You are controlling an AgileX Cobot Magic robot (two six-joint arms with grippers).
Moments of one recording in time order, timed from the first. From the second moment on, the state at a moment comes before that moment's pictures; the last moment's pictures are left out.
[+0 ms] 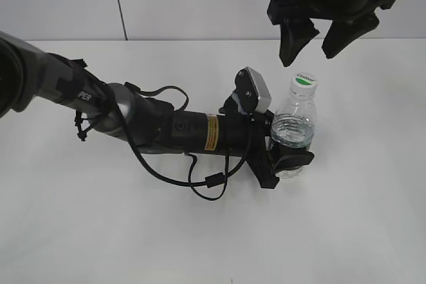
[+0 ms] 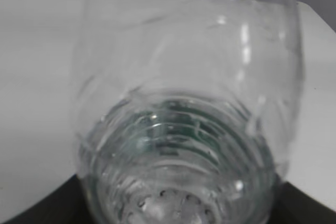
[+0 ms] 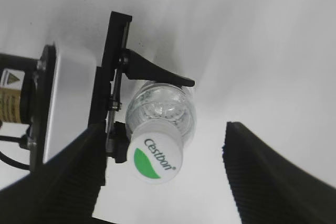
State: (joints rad) left arm -0.63 2.39 -1.35 1.11 -0.90 -0.60; right arm 0.48 1.82 -1.64 0.05 1.22 0.02
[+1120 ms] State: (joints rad) left arm -0.63 2.39 -1.35 1.11 -0.90 -0.60; right arm 0.48 1.85 -1.56 0.07 1.22 0.15
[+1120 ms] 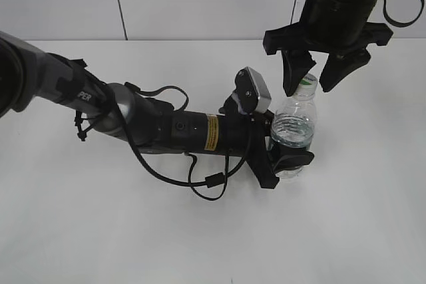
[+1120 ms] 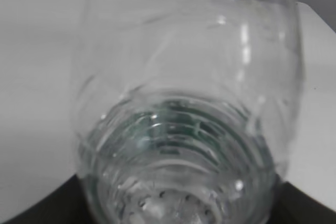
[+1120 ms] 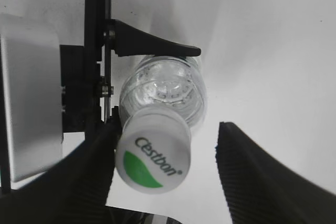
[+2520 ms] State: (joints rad) left arm -0.63 2.39 -1.35 1.11 -0.90 -0.60; right arm 0.48 1.86 -1.57 0.08 1.22 -1.63
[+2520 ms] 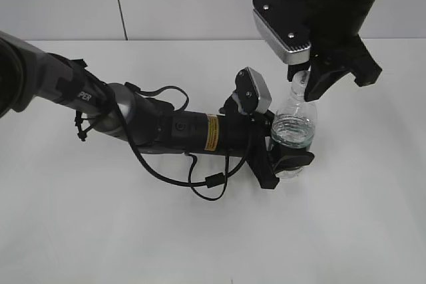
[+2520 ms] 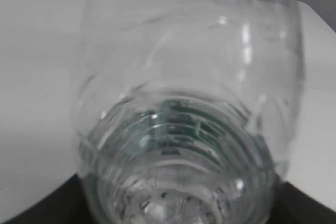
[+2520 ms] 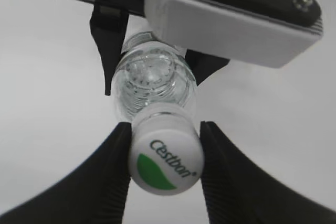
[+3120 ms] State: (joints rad) left arm -0.63 2.39 -1.35 1.13 -0.90 -0.61; right arm 0.48 1.86 -1.62 0.11 1.23 -1.71
